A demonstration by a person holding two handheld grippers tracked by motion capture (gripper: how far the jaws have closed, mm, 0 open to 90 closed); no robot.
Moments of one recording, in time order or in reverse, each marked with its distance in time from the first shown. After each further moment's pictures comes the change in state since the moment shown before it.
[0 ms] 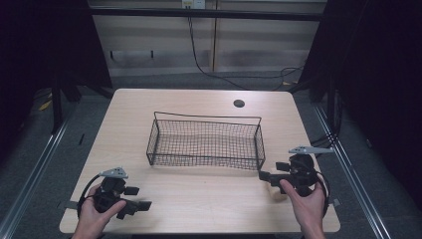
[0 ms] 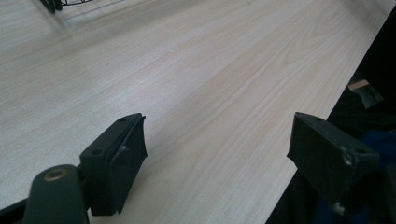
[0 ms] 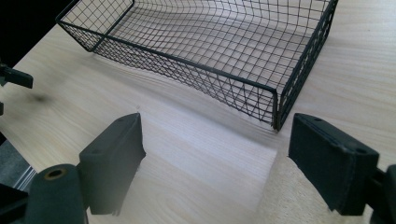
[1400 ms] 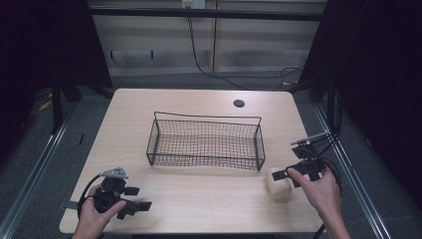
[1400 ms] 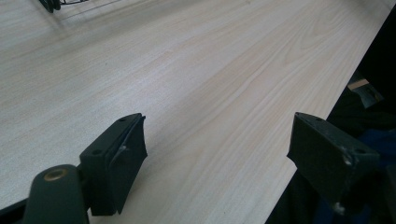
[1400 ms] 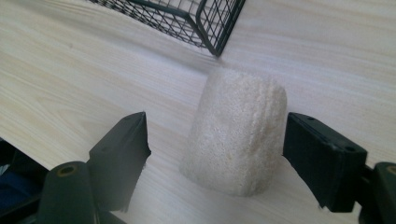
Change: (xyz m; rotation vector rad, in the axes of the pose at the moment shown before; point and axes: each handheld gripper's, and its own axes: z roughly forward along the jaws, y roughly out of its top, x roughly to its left) left arm -0.001 0.000 0.001 0.002 -0.002 -0.004; right arm -0.043 0.021 0.007 0.412 -0.093 0.110
